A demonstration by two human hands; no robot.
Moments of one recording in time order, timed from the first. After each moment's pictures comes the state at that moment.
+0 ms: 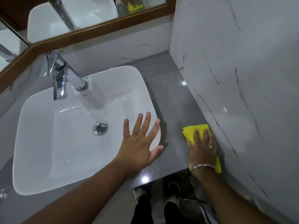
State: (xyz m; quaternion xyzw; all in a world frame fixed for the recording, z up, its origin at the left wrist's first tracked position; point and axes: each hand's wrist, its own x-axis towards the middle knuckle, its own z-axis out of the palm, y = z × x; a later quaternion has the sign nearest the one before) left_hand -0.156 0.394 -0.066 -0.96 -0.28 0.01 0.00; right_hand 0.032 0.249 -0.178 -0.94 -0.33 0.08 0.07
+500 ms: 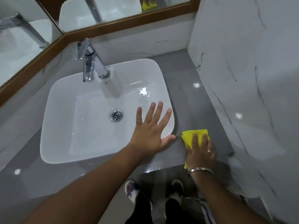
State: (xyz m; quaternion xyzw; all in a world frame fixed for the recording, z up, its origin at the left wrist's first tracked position) left_hand -0.164 0.388 -0.066 -0.95 -0.32 -0.02 0.04; right_hand -0.018 0.237 -0.177 -0.93 -0.35 0.10 0.06
